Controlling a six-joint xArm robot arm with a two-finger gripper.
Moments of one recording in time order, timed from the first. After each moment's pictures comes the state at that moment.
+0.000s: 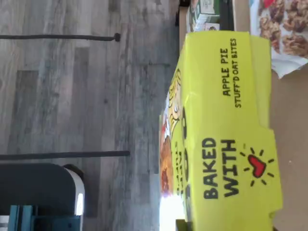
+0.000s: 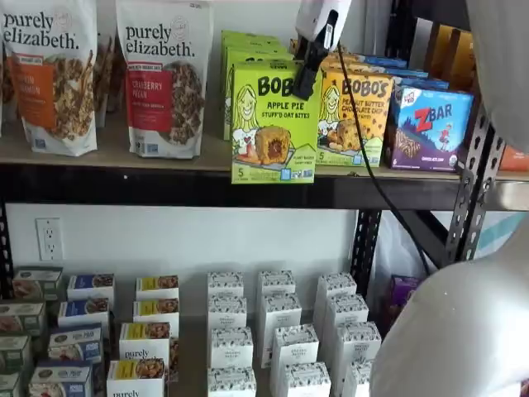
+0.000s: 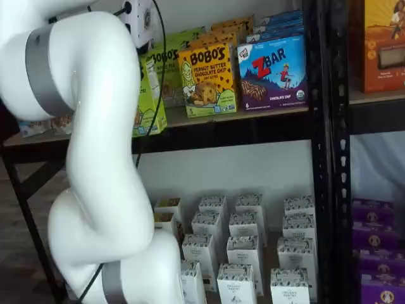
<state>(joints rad) 0.17 -0.32 -1.48 0.29 1.73 -1.34</state>
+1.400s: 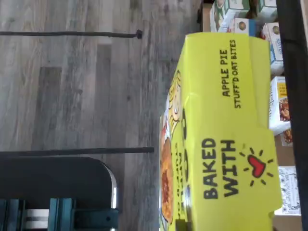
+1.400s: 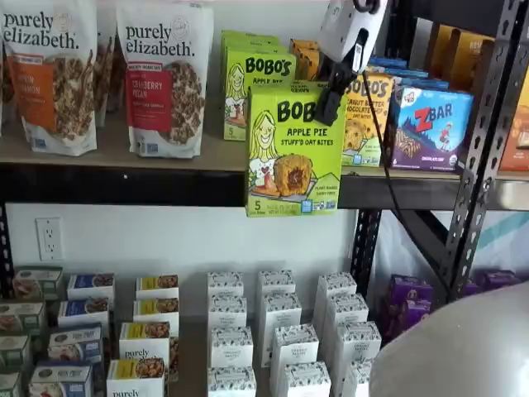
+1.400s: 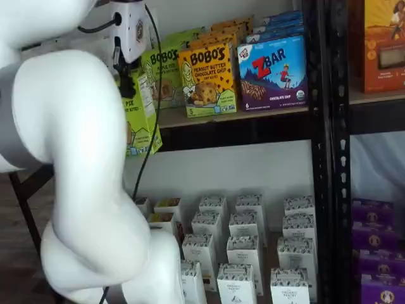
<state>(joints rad) 0.16 -0.59 -1.24 0.29 1.76 -1.34</state>
